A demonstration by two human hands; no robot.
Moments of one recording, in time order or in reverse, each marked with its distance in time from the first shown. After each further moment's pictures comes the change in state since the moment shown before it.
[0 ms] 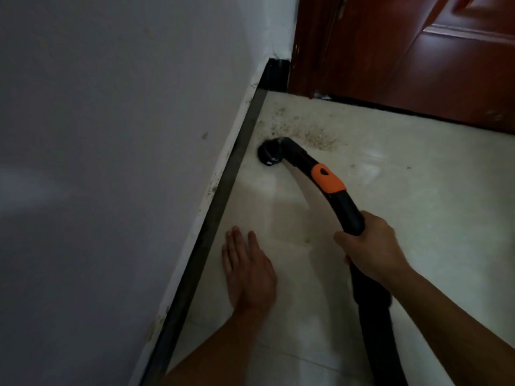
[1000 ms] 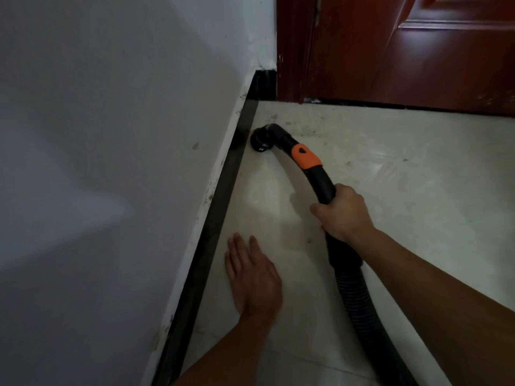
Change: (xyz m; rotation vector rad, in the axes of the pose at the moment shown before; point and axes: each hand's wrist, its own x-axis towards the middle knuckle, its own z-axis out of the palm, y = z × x) left_hand -0.001 -0.001 0.004 -0.012 0.031 0.009; right_hand 0.045 -0.027 0.029 0.009 0.056 -0.043
